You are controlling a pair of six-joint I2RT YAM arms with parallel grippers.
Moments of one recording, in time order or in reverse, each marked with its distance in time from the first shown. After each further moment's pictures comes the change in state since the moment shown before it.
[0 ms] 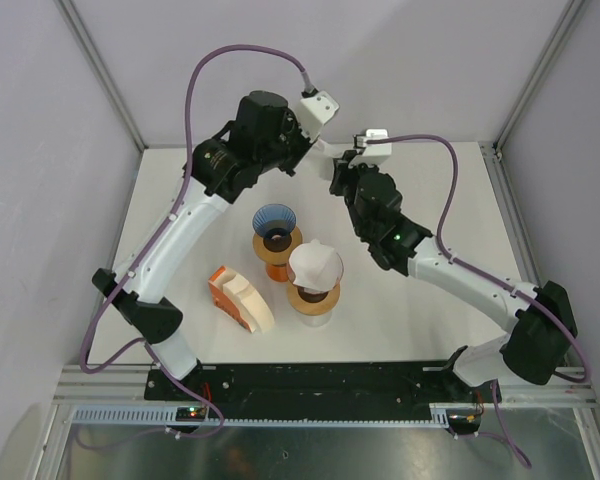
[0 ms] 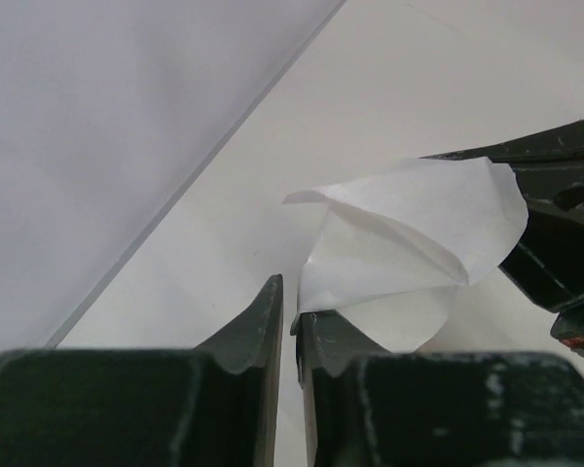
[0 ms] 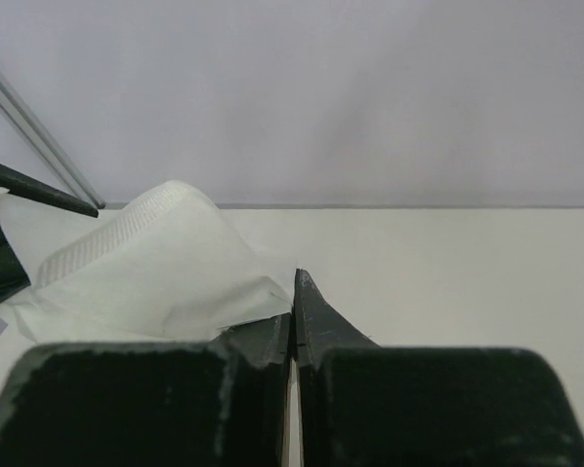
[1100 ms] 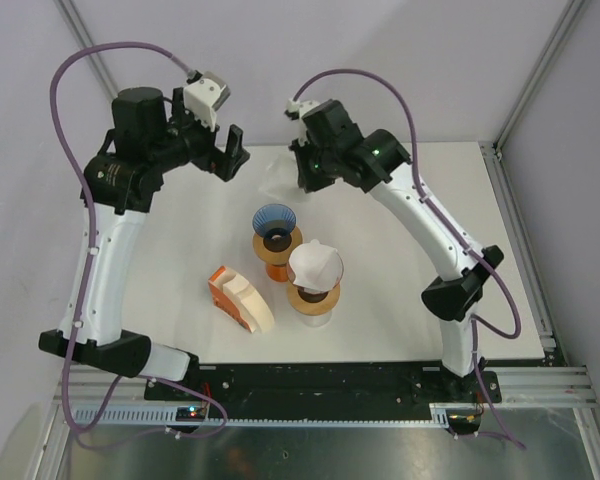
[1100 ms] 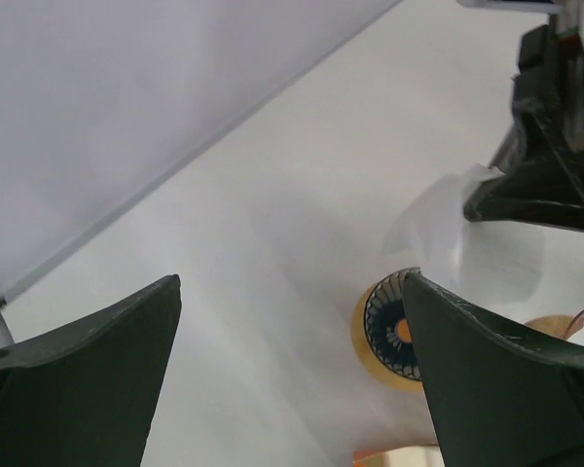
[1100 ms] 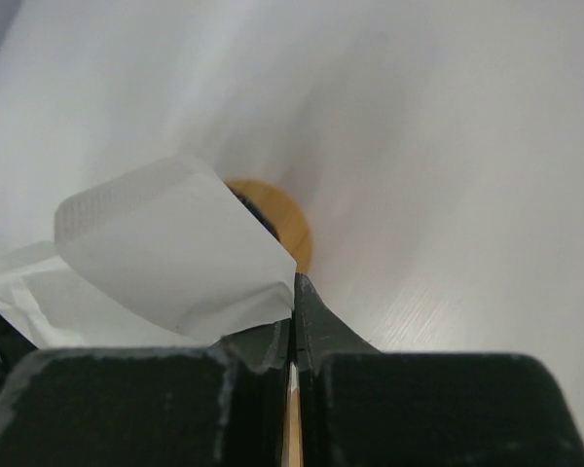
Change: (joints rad) left arm 0.407 -0.273 -0.111 -0.056 0.424 -0.075; right arm -0.047 0.534 1.209 -1.401 -0.544 0.057
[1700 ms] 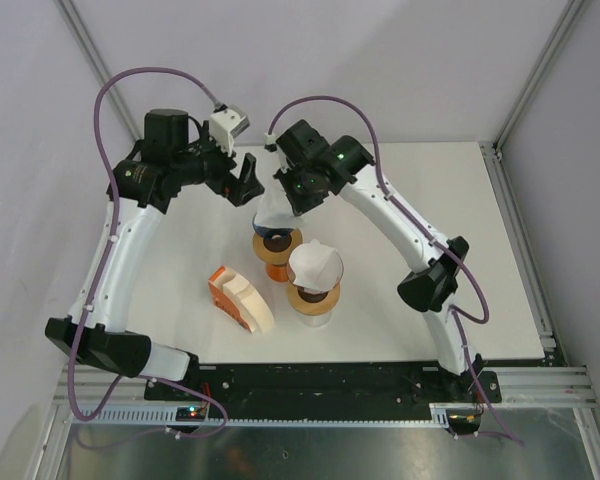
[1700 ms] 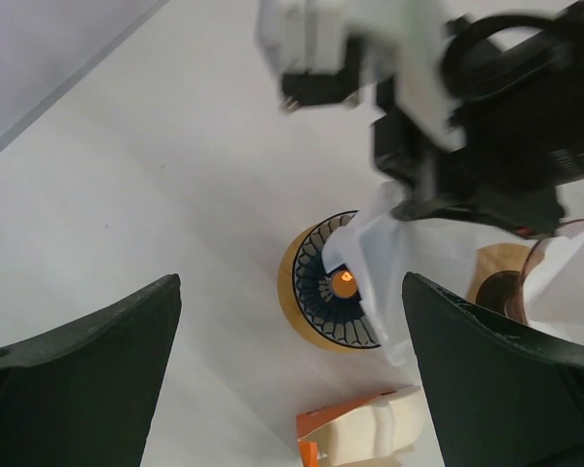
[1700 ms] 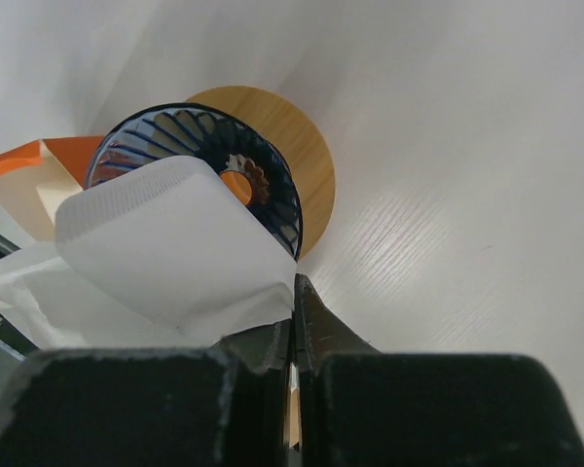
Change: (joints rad) left arm 0.027 -0.011 -0.262 0.002 0.169 0.009; right arm 0.059 0.177 0.124 -0.241 -0.042 -0.040
